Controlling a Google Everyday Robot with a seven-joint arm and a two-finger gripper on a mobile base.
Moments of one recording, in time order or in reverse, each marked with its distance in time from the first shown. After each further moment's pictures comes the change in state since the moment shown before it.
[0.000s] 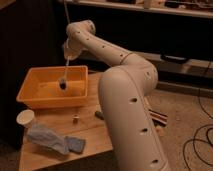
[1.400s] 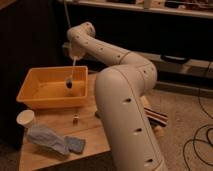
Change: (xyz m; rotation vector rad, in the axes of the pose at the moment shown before) arm -0.020 -0.025 0.010 0.132 -0.079 0.035
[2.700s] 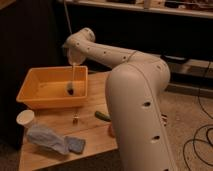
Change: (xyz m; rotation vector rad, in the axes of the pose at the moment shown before) arm 0.034 -0.021 -0.012 0.011 0.003 -0.073
